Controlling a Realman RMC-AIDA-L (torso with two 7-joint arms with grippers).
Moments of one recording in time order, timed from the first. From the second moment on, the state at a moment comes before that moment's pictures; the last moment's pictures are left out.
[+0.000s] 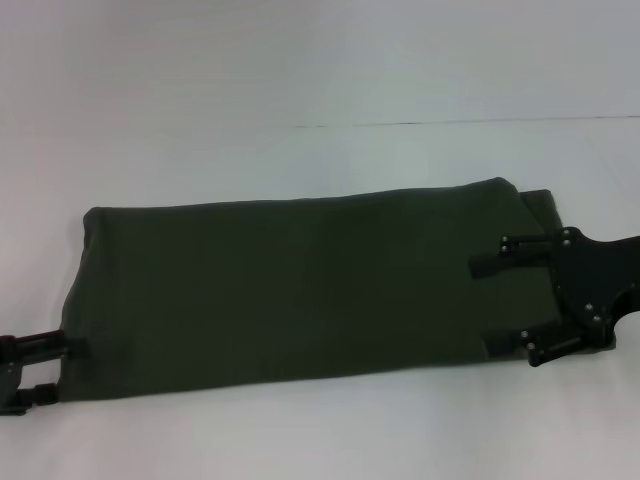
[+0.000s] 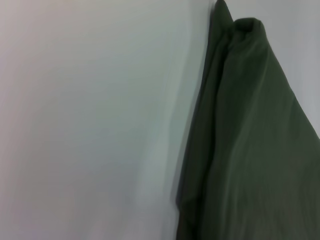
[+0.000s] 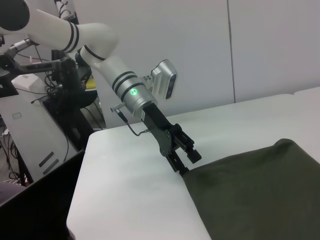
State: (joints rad) left arm -0.44 -1.86 0.54 0.46 2.28 1.46 -2.48; right arm 0.67 1.89 -0.71 -0.57 -2.09 -1.85 1.30
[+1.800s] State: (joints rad) left arm -0.50 -1.92 0.53 0.43 2.28 1.34 -2.48; right arm 0.68 1.89 -0.71 -0.57 -2.08 -1.89 1.31
